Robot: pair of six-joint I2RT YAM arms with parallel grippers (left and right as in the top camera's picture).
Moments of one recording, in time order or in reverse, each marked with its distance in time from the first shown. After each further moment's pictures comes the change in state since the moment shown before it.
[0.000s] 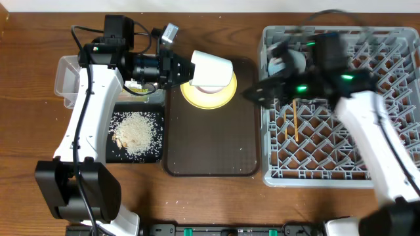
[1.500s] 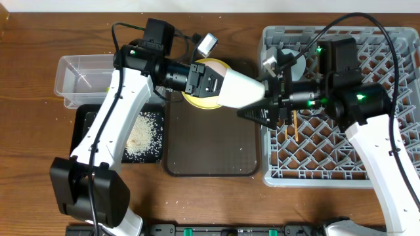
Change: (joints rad) left arm -0.205 0.000 0.000 -0.001 0.162 0.163; right arm 0.109 -0.126 0.000 0.021 -0.331 -0.190
